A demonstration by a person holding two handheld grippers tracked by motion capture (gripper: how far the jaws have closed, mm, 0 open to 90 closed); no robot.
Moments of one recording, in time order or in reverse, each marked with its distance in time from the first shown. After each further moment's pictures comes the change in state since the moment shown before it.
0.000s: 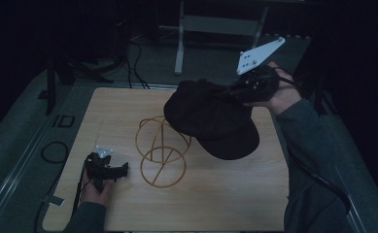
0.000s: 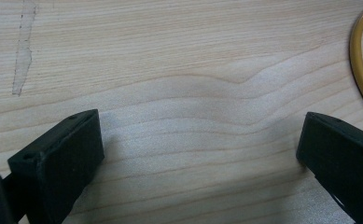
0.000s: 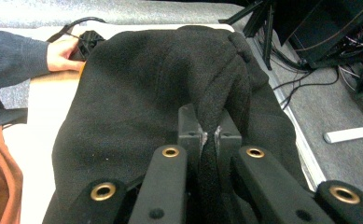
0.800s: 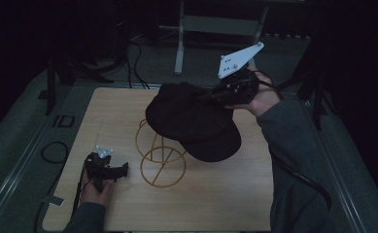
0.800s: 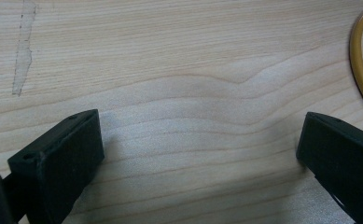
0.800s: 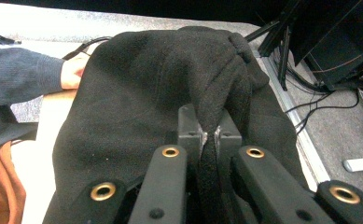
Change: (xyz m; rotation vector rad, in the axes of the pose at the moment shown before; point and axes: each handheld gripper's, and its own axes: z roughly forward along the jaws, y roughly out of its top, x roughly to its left) left arm 0.000 0.000 0.000 -0.001 0.000 0.000; right arm 0.007 0.015 0.033 -0.061 0.062 -0.035
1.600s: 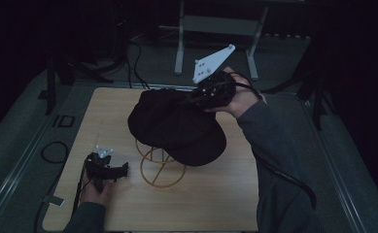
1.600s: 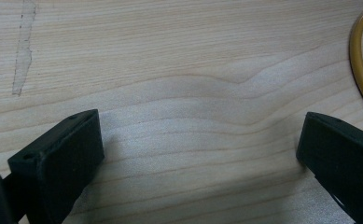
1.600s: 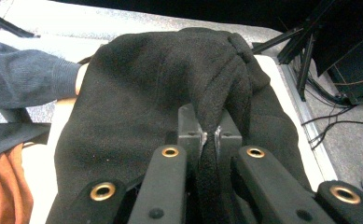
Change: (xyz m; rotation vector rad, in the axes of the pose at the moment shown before) left arm 0.000 0.000 0.000 0.000 -0.001 -0.003; right arm 0.012 0.027 0.037 0.008 0.069 -0.058
